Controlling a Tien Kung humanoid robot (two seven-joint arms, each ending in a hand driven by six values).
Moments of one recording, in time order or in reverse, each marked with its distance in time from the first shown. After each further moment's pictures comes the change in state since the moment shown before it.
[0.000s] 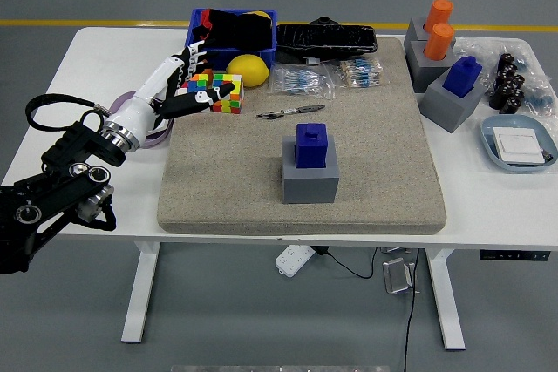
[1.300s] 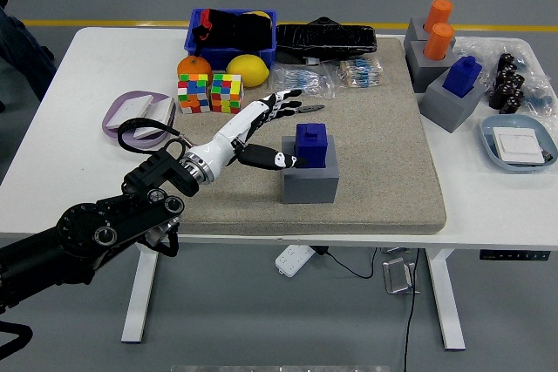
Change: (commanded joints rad) left arm -0.024 -0.180 0.098 0.069 -0.002 0.008 0.021; right arm 0.003 0.003 -0.004 0.009 0.001 0.004 0.003
